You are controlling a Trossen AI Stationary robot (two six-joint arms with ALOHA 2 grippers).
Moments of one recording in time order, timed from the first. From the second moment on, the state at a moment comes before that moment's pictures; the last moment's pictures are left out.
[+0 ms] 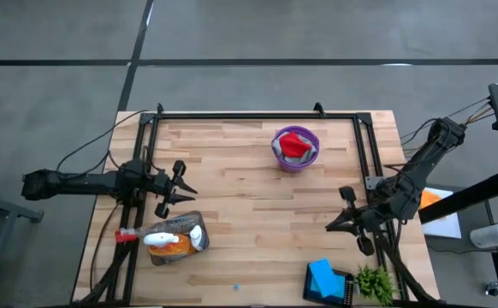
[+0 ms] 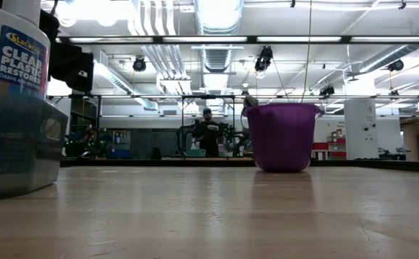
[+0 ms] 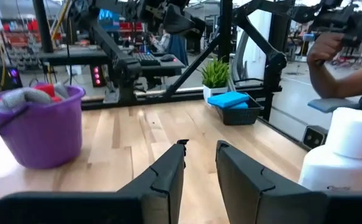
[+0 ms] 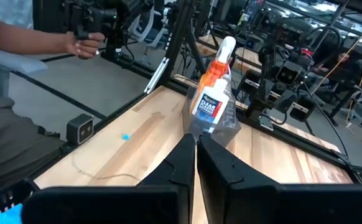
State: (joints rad) left arm 0.11 0.39 0.00 0.35 0.39 0.03; right arm 0.84 0.74 0.50 0.07 0.53 -0.19
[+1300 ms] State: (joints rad) left arm 0.11 0.39 0.00 0.37 0.36 -0.35; right arm 0.84 0.74 0.49 0.07 0.53 -0.19
